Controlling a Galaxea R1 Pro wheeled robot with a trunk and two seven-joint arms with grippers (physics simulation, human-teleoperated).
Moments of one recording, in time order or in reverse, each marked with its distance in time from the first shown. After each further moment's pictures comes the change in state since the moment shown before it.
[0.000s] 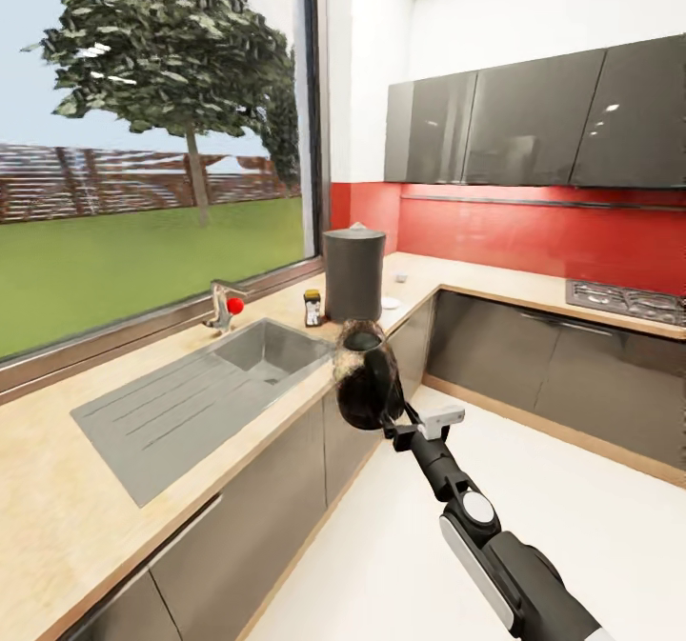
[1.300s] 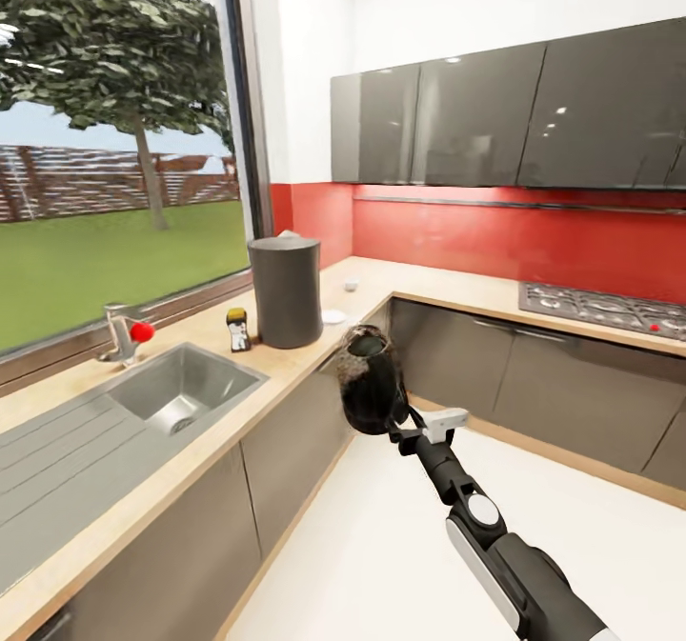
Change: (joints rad) left arm 0.000 0.000 0.000 0.000 0.001 0.001 0.000; right arm 0.000 -0.020 0.001 0.024 -0.002 -0.002 0.004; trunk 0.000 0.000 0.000
